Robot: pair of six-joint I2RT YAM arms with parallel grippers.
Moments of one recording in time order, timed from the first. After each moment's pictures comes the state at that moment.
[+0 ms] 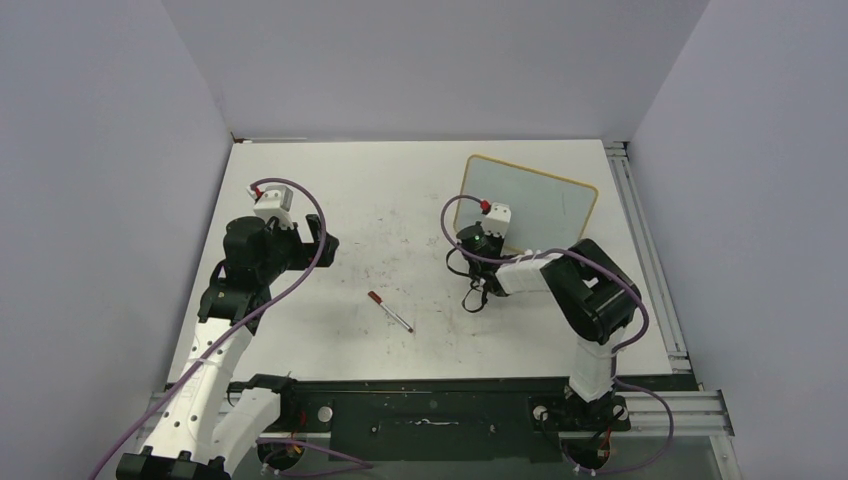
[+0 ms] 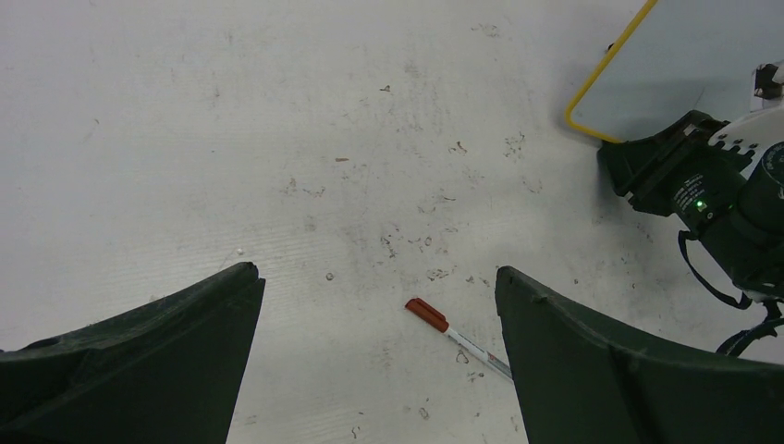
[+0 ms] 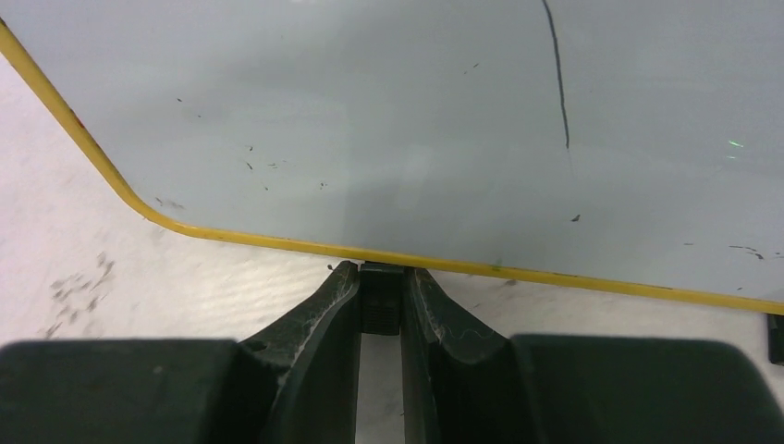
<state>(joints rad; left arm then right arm) -0.14 0.84 0.80 -0.38 0.16 -0.27 0.60 1.87 0.85 0.33 0.67 0.56</state>
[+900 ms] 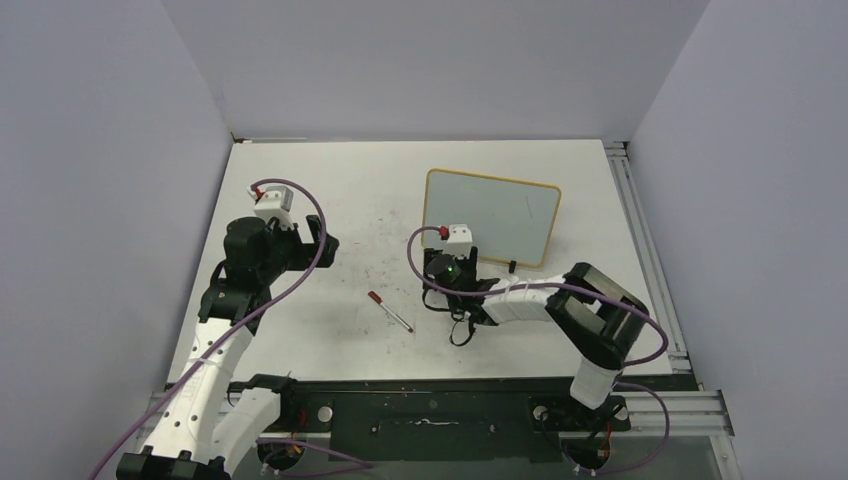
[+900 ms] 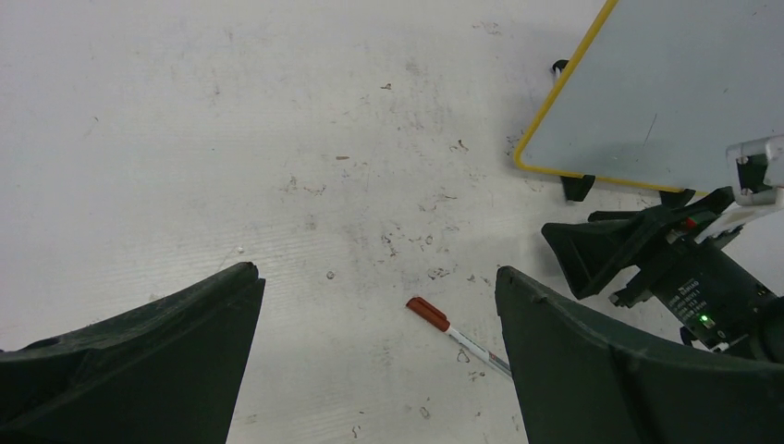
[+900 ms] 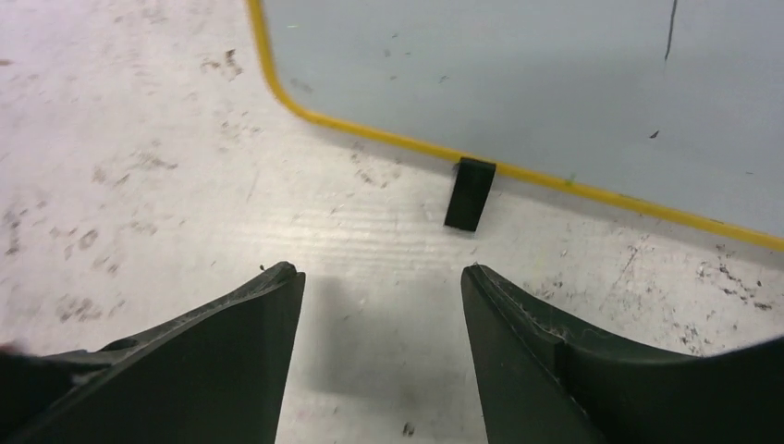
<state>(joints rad) -0.14 0.84 0.79 -0.38 0.16 -0.27 0.88 1.79 0.81 0.30 0.61 0.55</state>
